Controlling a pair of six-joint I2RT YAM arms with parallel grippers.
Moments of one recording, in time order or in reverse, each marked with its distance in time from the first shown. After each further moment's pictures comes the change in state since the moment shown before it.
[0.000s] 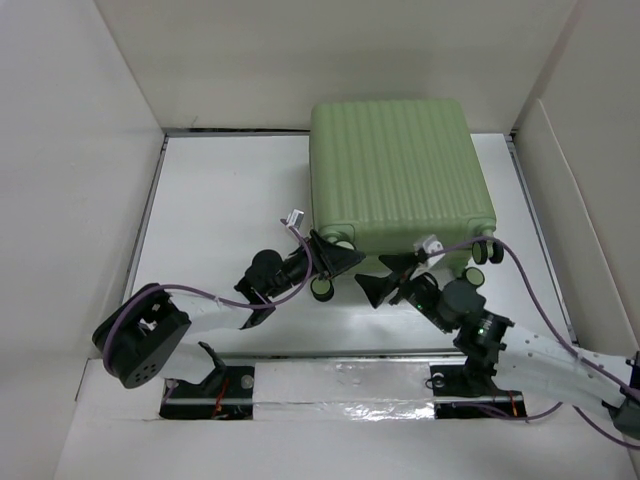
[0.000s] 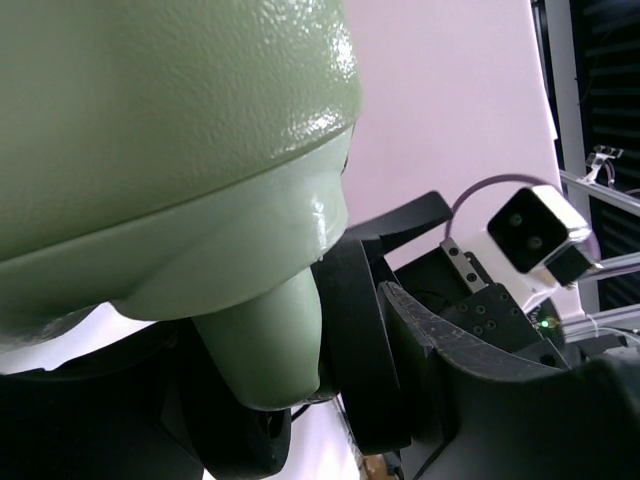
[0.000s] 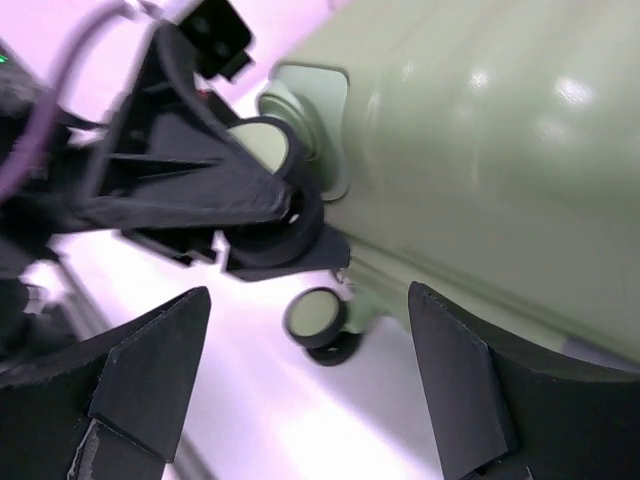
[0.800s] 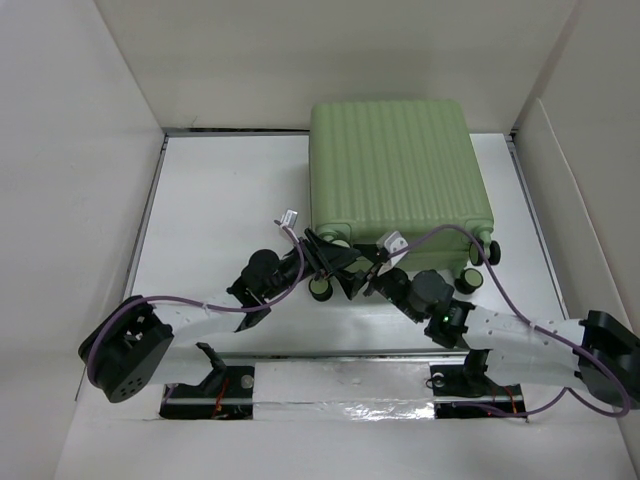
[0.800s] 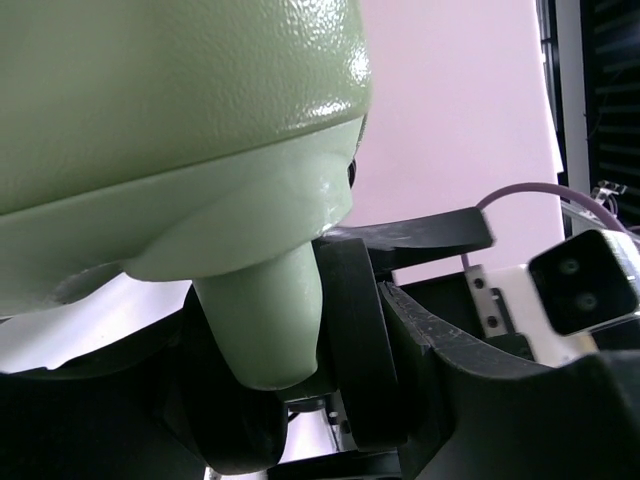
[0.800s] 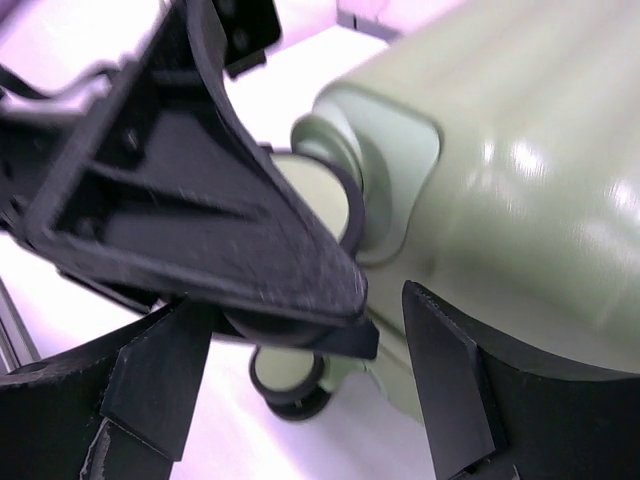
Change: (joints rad) left arm -0.001 -0.103 -0.002 -0.142 -0.061 -0.034; right arm 0.039 0.415 0.115 0.304 0.028 -0.241
